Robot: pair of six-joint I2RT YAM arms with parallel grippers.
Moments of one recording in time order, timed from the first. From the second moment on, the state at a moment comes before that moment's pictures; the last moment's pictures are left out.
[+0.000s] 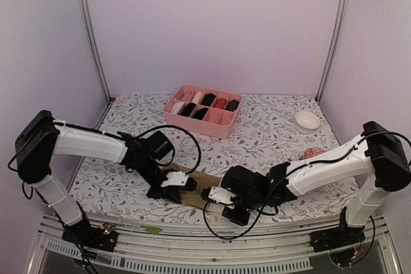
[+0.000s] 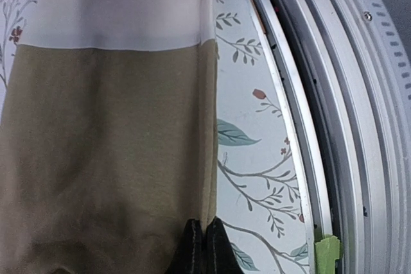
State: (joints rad) left arm -0.81 1.65 0.87 -0.51 0.53 0.90; right arm 1.25 1.71 0.91 -0.28 -0.01 -0.01
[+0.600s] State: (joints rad) left arm -0.77 1.69 0.97 -0.60 0.59 0.91; right arm 1.23 1.72 0.92 -0.34 -0.10 0.01
